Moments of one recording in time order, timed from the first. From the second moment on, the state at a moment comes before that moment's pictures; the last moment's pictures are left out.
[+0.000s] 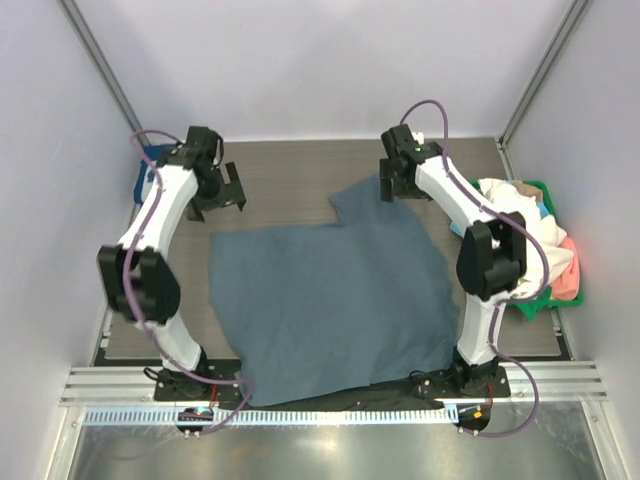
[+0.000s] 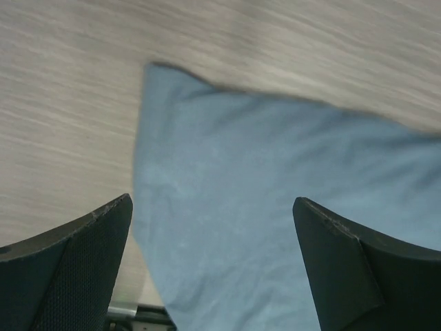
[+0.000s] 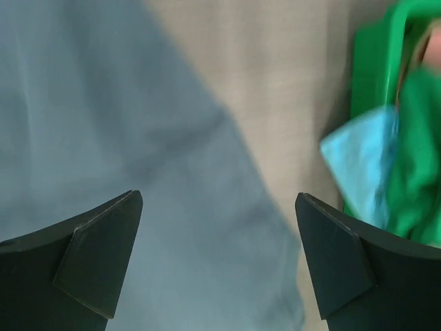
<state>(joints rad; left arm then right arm) -0.11 1.83 1.74 -1.09 -0.11 -0.43 0.31 2.00 1.83 -0.91 0.43 0.30</state>
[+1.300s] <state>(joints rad) -0.15 2.41 2.10 -0.79 -0.06 -0.54 0.24 2.66 2.50 -0.75 0.17 0.39</state>
